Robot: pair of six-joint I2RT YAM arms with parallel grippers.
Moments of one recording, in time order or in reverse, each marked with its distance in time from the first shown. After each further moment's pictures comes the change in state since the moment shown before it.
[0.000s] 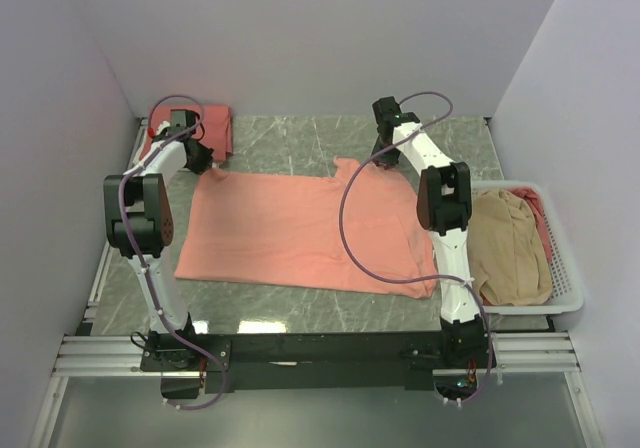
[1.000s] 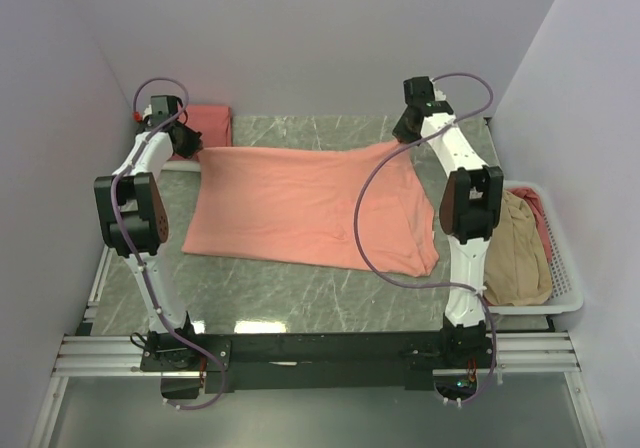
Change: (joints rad) left arm 0.071 0.021 0.136 0.004 0.106 0.047; right arm -0.090 -0.236 -0.126 0.124 -0.023 0.035
